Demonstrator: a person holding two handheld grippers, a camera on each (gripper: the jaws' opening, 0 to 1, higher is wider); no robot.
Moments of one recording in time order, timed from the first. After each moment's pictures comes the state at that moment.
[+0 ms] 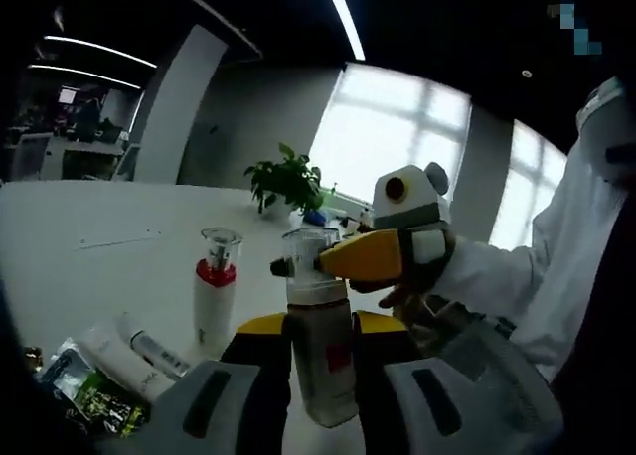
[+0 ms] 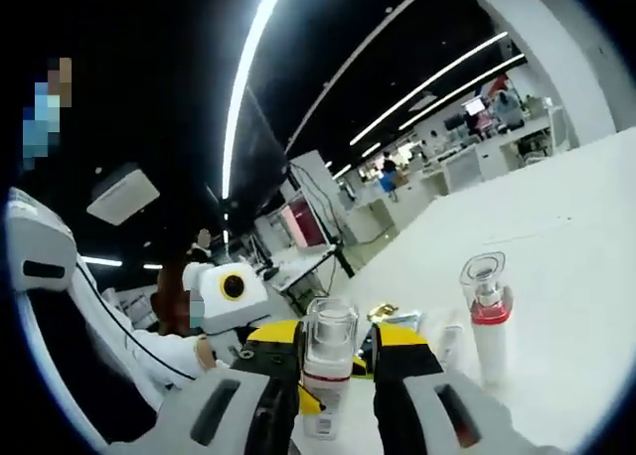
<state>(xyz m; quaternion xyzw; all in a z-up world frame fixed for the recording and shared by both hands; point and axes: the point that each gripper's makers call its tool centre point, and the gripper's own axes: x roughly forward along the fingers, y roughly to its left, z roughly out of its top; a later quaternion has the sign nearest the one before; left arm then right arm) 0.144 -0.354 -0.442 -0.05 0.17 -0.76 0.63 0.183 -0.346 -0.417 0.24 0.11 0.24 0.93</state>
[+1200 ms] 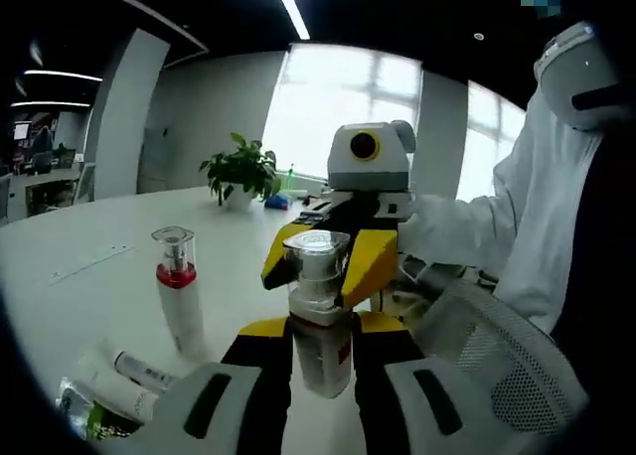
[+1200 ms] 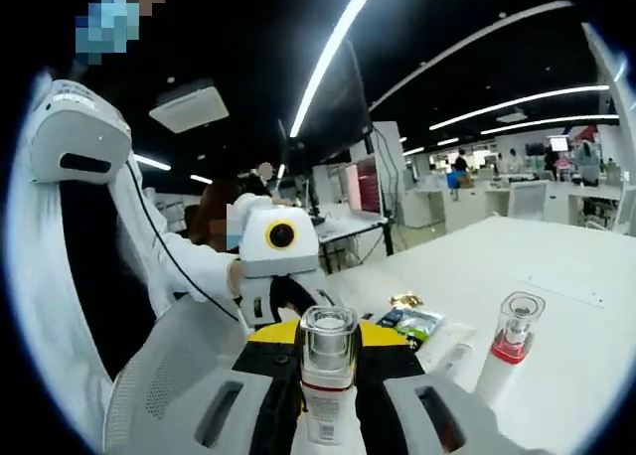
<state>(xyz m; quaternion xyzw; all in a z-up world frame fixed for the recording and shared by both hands) 0.121 -0.352 -0.454 0.01 0.15 -0.82 0.56 0.153 -0.324 -0.426 0.05 0.12 0.39 0.91</state>
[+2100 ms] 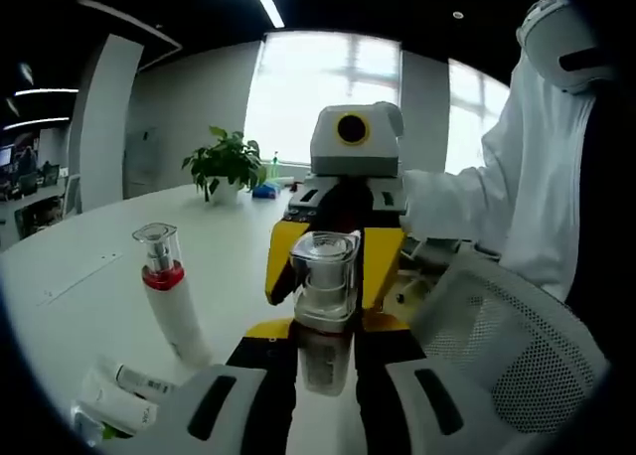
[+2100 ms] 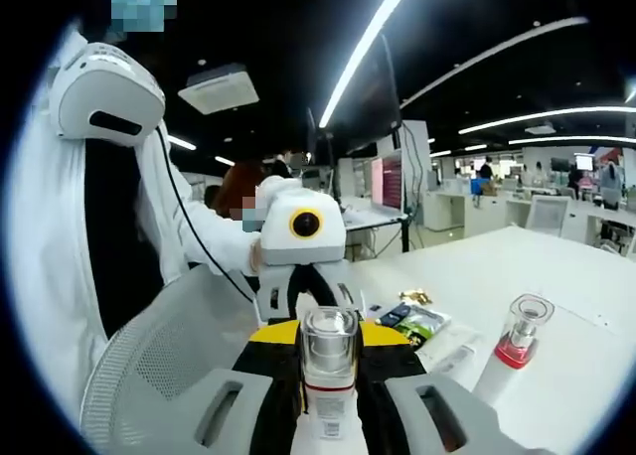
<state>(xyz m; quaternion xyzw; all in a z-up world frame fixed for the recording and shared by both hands) 0.115 -0.370 -0.476 0.08 0.12 -0.82 0.55 0.152 -0.330 -0.447 0.00 0.12 0.41 0.90</state>
